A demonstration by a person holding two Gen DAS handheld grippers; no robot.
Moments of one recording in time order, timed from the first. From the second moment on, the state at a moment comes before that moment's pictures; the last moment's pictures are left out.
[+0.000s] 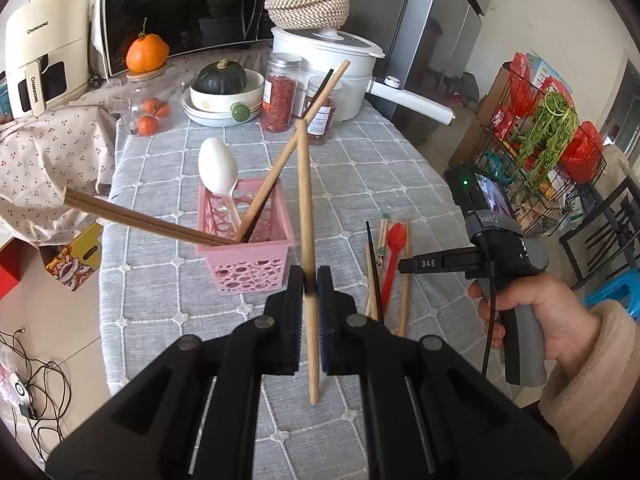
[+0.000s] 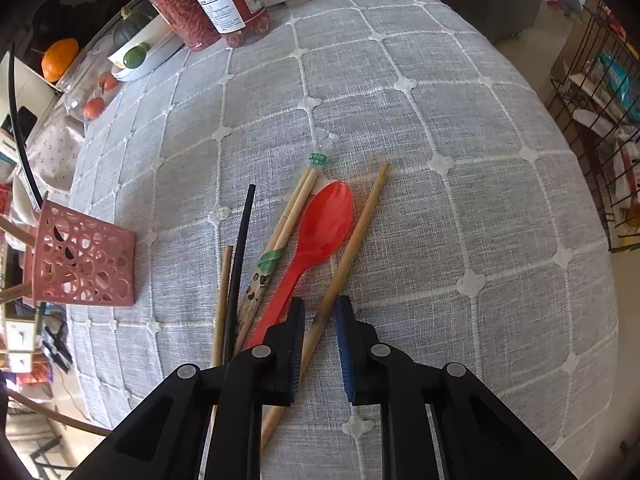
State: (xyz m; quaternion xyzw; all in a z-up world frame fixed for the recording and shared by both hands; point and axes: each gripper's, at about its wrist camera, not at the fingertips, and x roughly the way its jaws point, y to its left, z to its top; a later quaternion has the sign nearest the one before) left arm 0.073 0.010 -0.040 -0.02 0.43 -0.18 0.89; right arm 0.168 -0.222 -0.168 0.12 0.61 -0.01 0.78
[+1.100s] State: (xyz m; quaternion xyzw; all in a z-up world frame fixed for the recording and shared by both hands) left arm 0.081 0.033 0.019 -0.06 0.25 -0.09 0.96; right arm 0.094 -0.238 -0.030 0.18 0.44 0.08 0.87
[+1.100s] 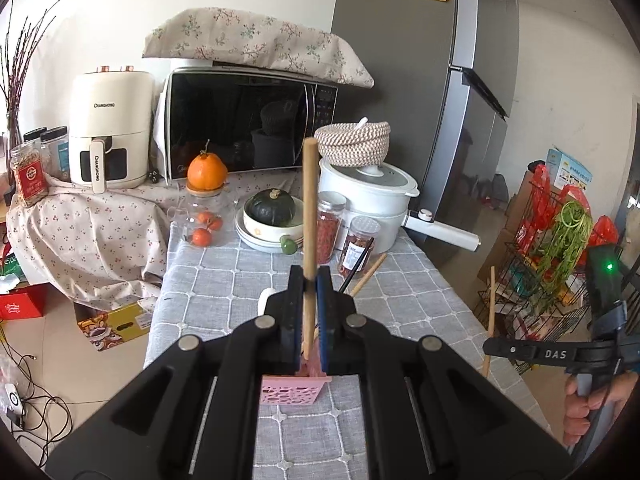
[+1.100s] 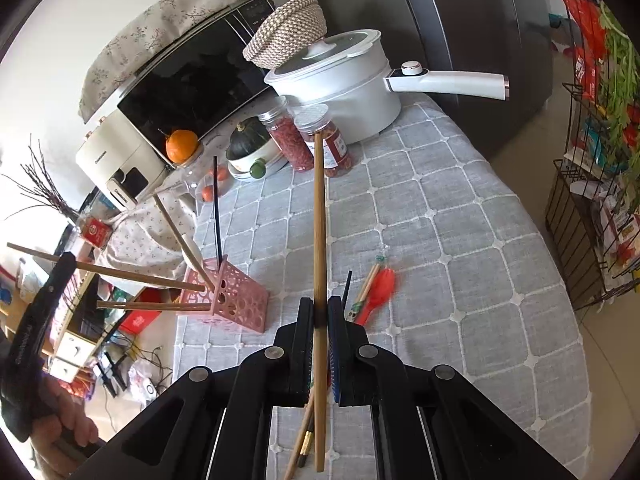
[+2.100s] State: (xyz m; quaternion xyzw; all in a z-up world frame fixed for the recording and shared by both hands) left arm 0.123 0.032 -0.007 -0.09 0.30 -0.04 0.95; right arm 0.092 -0.239 -0.030 0.18 0.43 0.09 0.88
